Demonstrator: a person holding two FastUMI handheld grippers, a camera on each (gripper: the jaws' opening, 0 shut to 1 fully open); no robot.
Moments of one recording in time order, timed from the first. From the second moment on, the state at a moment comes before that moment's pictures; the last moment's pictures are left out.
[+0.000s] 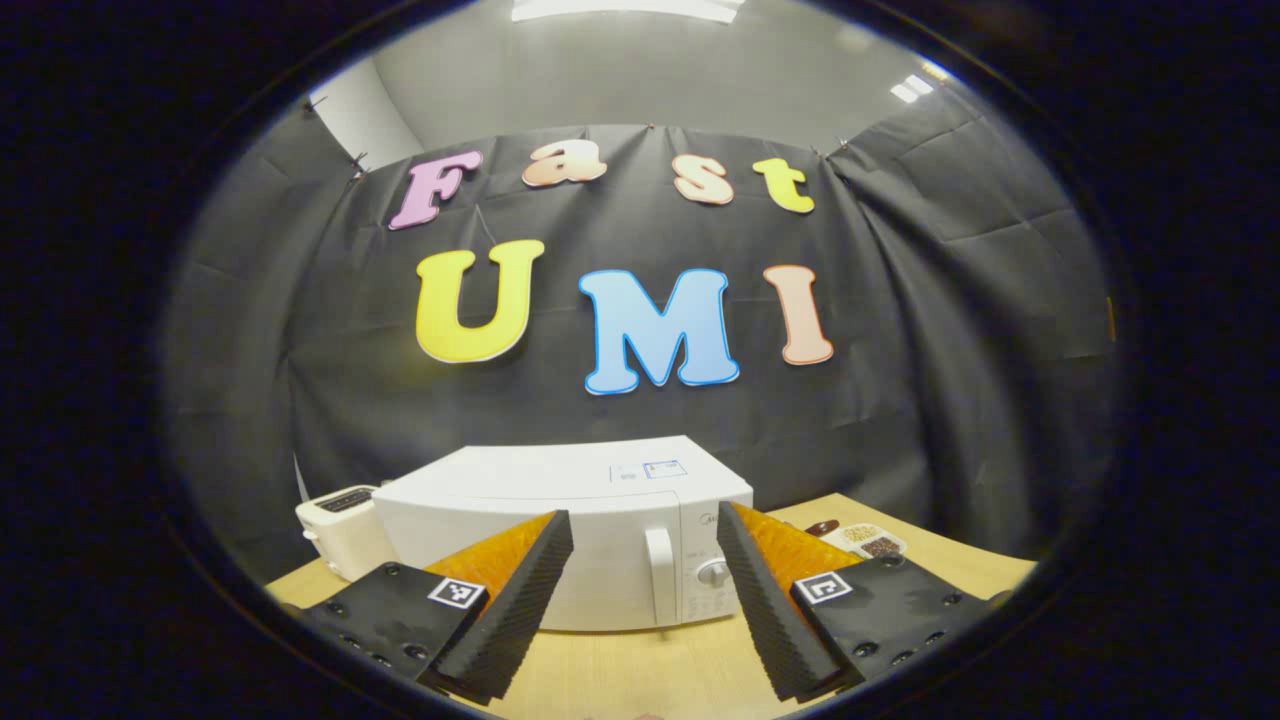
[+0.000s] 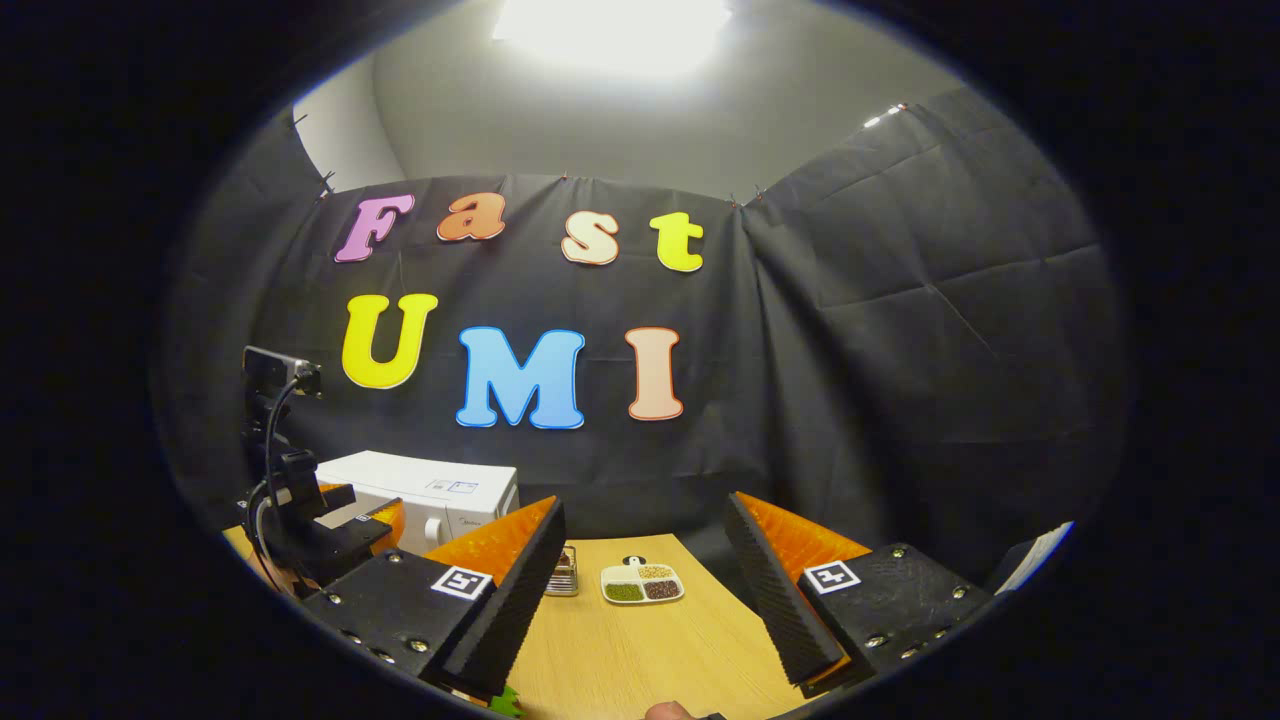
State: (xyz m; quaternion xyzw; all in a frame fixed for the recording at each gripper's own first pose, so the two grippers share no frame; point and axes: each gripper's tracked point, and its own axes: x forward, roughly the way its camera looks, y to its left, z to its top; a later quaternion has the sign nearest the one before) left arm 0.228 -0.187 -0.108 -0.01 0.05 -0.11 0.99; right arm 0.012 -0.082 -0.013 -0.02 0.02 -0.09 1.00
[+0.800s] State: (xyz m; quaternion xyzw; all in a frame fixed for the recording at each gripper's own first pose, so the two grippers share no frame) left arm 0.308 -0.234 -0.219 0.01 0.16 -0.15 0.98; right arm 0.010 -0.082 -0.031 -0.04 0.05 -0.17 0.98
